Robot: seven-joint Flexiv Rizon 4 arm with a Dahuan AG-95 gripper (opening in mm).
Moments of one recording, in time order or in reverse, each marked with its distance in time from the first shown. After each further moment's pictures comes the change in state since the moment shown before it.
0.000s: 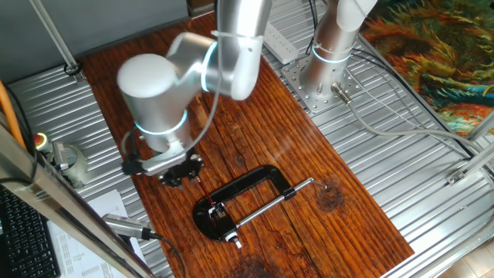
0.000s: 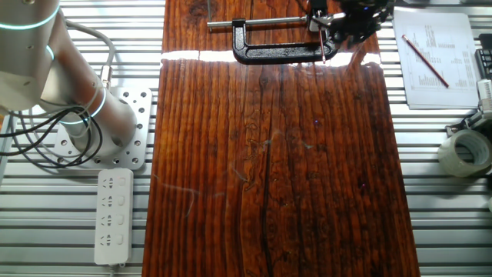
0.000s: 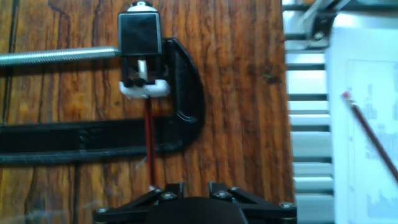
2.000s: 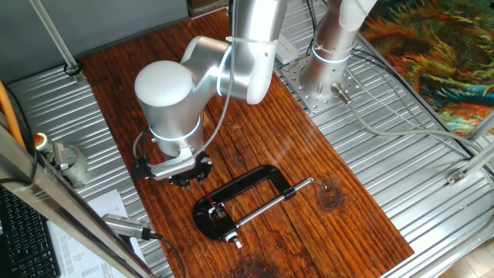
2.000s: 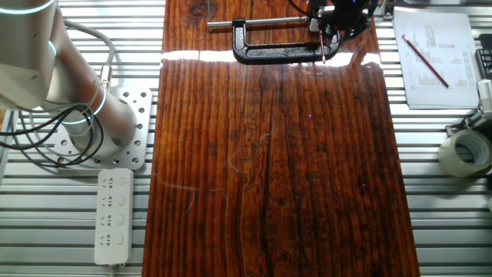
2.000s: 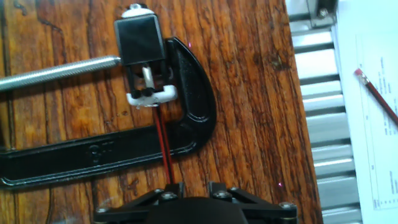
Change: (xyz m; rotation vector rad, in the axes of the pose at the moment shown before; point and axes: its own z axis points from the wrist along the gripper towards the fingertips) arm -0.021 0.013 0.001 -0.005 0.037 0.092
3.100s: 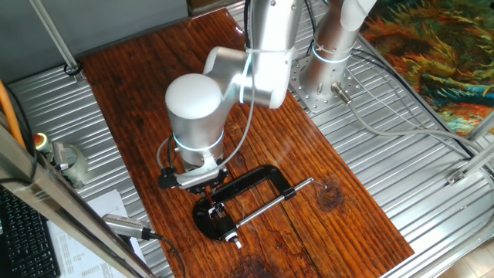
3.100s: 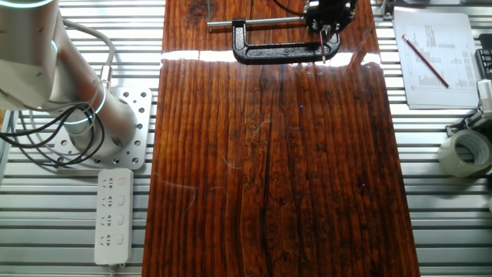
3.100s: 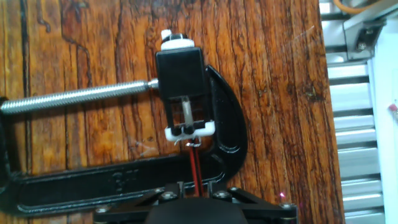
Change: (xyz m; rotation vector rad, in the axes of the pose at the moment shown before) arm -0.013 0.025 0.017 0.036 0.020 -0.028
